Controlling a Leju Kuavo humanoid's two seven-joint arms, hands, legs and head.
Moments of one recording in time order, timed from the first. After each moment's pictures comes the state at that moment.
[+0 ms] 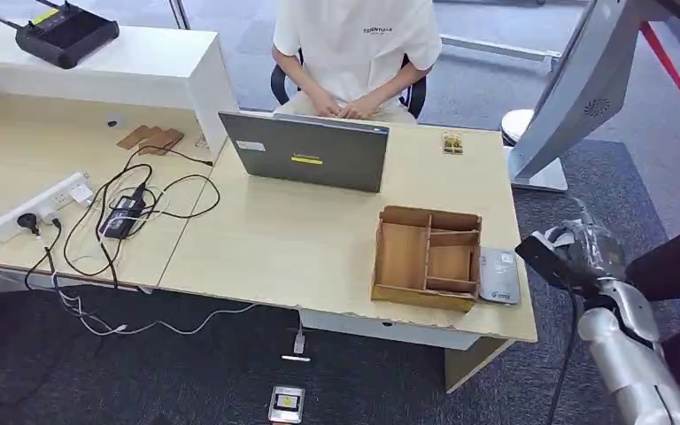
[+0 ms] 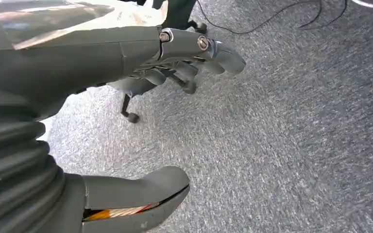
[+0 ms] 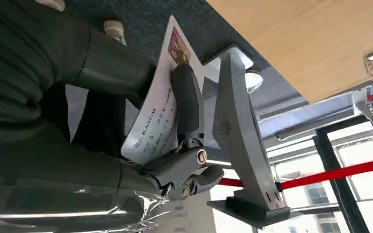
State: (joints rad) left arm -0.13 0.16 0.10 -0.20 -0.68 0.43 -0.14; right arm -0.62 -0.34 0.27 -0.67 0.90 -0.27 -0.20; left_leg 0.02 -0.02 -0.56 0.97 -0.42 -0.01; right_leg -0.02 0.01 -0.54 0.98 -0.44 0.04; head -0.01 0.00
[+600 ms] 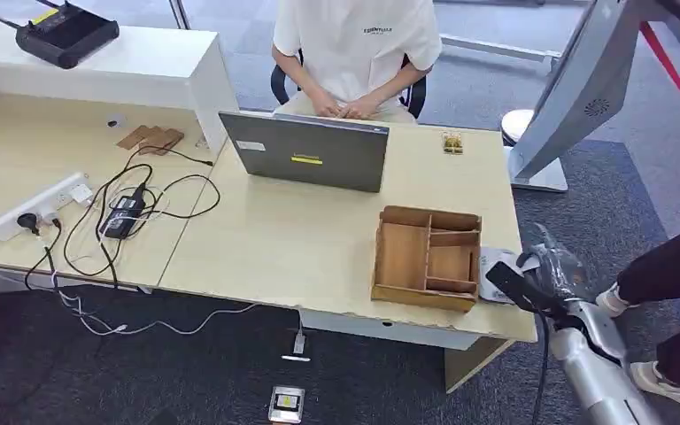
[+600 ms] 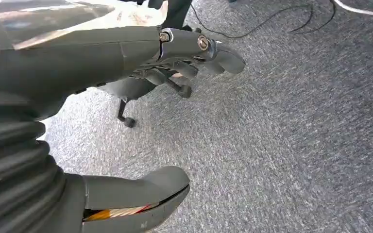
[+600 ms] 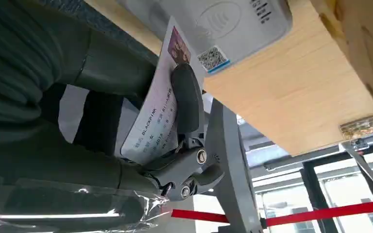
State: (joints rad) left arm -0.15 0.16 0.10 -0.20 -0.71 0.41 -0.13; right arm -0.56 -0.27 0.28 -0.63 0.92 -0.26 -0.23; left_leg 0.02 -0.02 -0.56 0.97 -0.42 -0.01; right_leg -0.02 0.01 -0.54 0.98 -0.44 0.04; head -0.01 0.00
